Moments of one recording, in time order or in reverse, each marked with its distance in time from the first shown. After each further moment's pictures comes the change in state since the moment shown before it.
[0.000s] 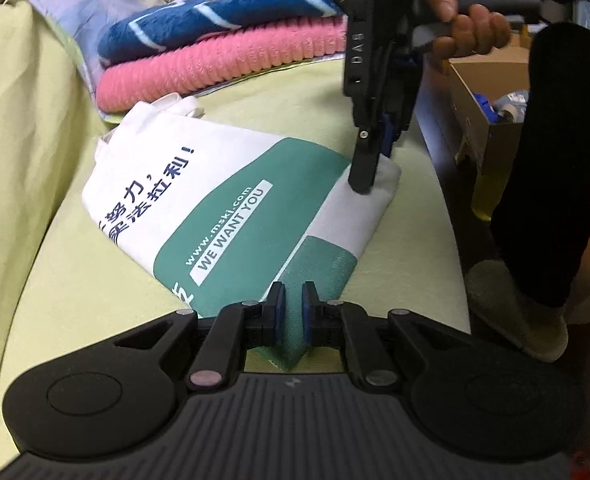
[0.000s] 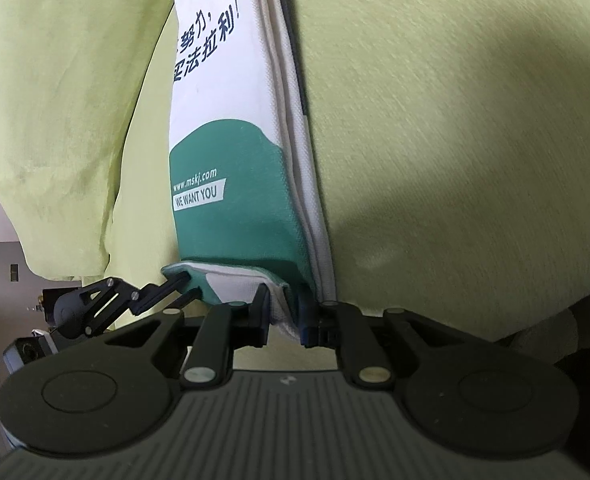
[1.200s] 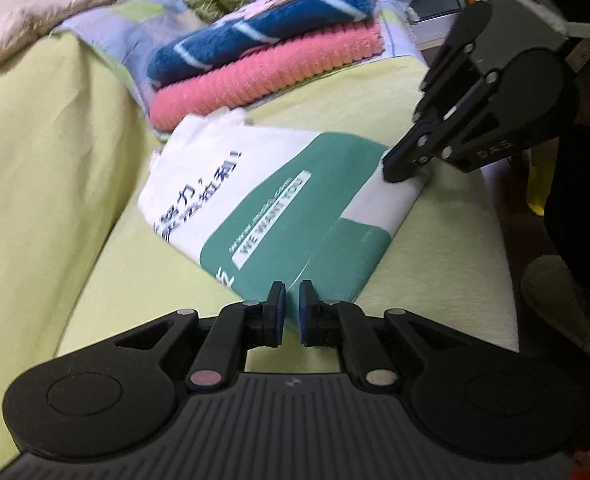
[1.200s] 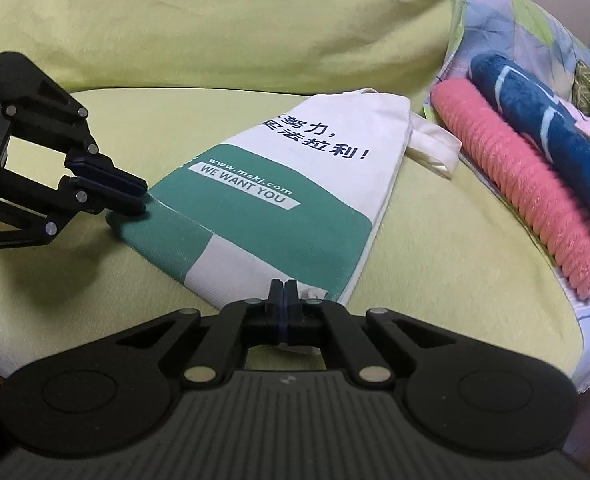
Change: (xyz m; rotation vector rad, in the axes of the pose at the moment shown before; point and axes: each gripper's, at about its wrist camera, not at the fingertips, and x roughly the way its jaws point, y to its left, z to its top) left arm -0.002 -0.020 -0.024 0.033 -0.073 0.224; right arm 0.055 0.095 -0.130 -0.913 -0.644 -0.657
